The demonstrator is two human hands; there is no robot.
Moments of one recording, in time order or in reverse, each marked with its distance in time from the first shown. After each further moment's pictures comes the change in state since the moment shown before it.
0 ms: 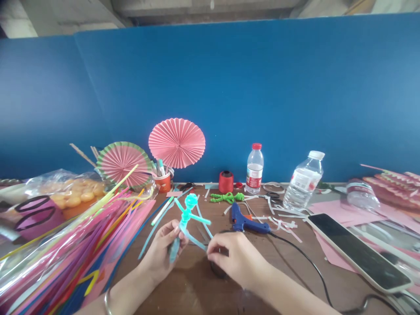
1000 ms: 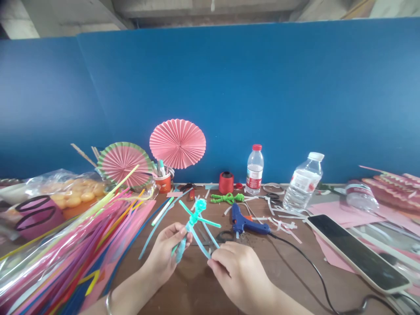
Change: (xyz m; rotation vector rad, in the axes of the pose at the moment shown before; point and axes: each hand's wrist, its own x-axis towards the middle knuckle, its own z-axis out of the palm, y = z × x) left_hand 0.000 -0.006 0.000 0.115 0.054 -0.045; right_hand -0.017 0.000 0.017 -0.369 0.193 -0.220
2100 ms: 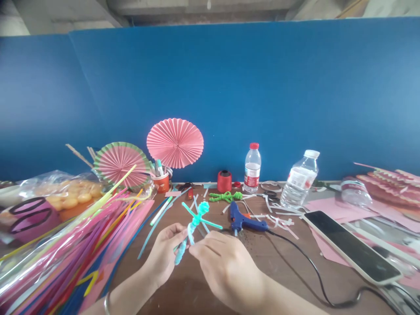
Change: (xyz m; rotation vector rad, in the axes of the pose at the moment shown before) left_hand -0.002 -0.001 0.002 0.189 0.031 0.001; right_hand 0.016 -0.024 -0.016 0.070 0.130 -0.322
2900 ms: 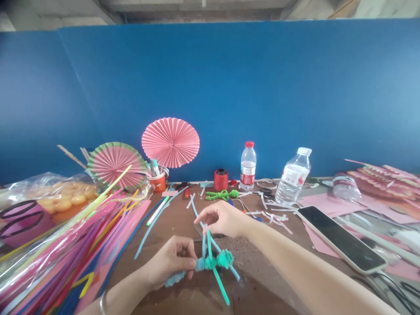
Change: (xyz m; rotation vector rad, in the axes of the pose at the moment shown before) left_hand -0.007 -0.002 -0.002 0.348 -0.450 -0.208; right_hand 0.036 0.064 -0.016 0.640 -0.414 0.602
